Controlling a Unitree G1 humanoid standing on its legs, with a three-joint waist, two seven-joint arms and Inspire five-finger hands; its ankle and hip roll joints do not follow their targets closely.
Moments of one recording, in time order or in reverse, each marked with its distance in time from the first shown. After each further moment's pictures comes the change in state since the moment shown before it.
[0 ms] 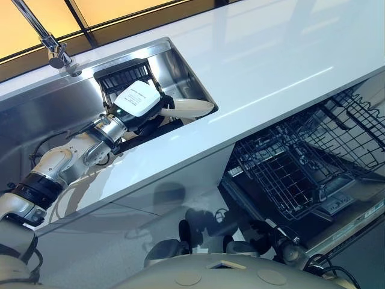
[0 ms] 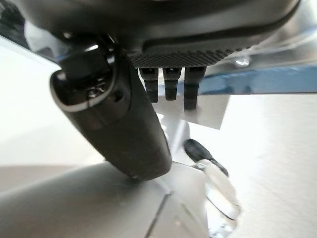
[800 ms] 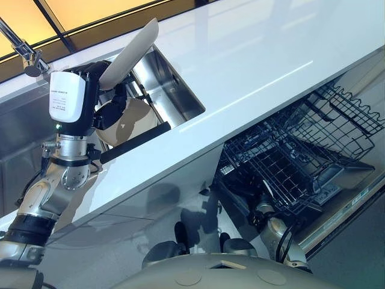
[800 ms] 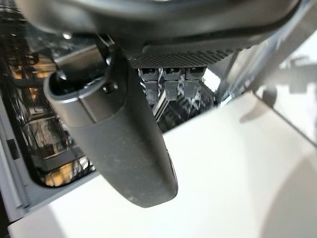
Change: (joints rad) left arm 0.351 -0.131 0.433 -0.159 -0.026 -0.058 0.427; right arm 0.116 0.217 -0.103 -0.708 0.710 0.210 -0.201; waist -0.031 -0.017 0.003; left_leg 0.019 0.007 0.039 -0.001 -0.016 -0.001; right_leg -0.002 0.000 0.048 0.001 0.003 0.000
